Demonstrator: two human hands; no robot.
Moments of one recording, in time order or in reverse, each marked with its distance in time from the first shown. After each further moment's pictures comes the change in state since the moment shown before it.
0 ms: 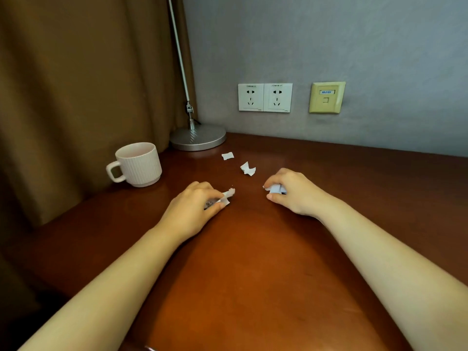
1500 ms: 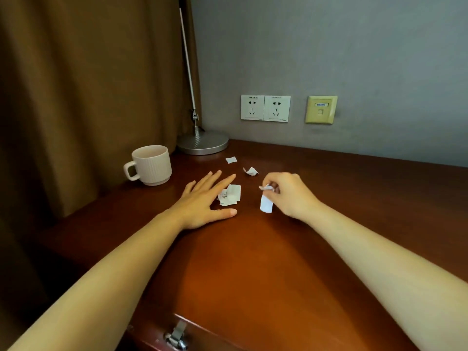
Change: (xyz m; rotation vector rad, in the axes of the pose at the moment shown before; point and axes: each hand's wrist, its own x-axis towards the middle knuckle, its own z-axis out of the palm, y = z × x) left_hand -0.002 -0.010 -0.012 0.087 -0.278 0.032; right_hand -0.023 -0.042 0.001 0.114 0.161 0.051
